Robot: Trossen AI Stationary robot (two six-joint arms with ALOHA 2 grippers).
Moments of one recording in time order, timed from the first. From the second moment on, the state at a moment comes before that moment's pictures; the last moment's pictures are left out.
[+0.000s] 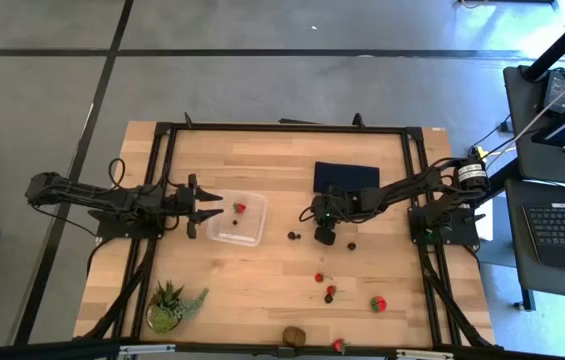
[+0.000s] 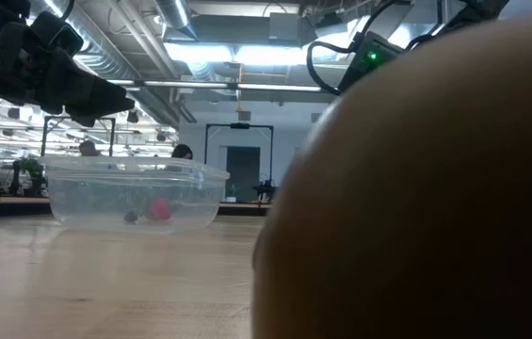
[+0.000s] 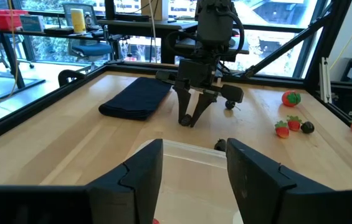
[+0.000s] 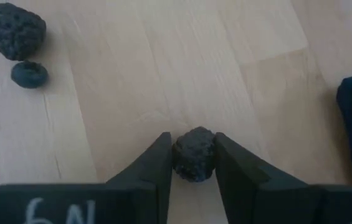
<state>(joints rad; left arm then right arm) -0.09 0.31 0.01 0.19 -0.24 -0.09 0.01 1.70 0.76 -0.12 0.19 0.26</state>
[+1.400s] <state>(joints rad) -0.09 0.31 0.01 0.16 -0.25 -0.09 0.00 2.18 1.73 -0.34 0.00 -0.17</state>
